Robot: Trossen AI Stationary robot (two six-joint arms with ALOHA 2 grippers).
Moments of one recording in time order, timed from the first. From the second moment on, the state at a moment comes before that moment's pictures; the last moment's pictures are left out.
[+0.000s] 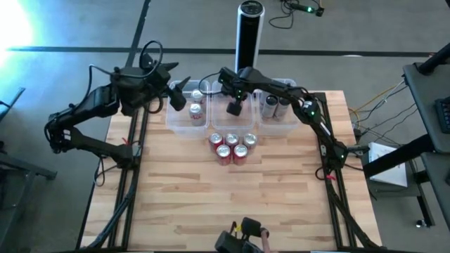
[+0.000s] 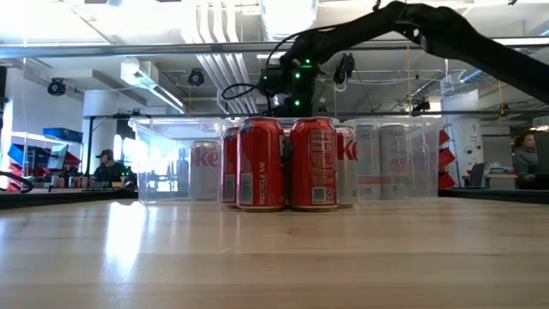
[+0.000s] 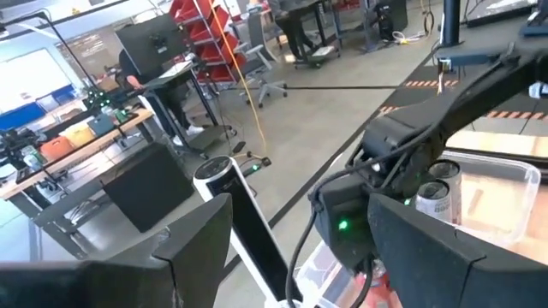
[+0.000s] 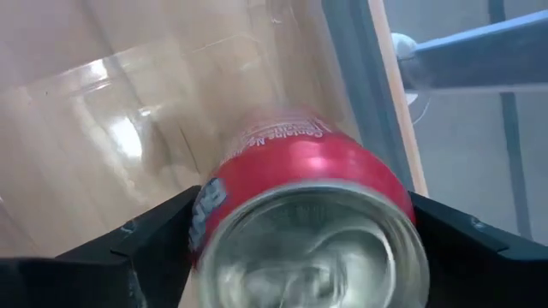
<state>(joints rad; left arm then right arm) 0.20 1.15 1.54 -0.57 -0.61 0.22 -0.53 2.39 2.28 -1.21 0.12 -0.21</state>
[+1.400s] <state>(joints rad) 0.18 0.93 1.46 -0.72 -0.06 0.02 0.01 1.94 1.88 -1.27 0.05 0.23</state>
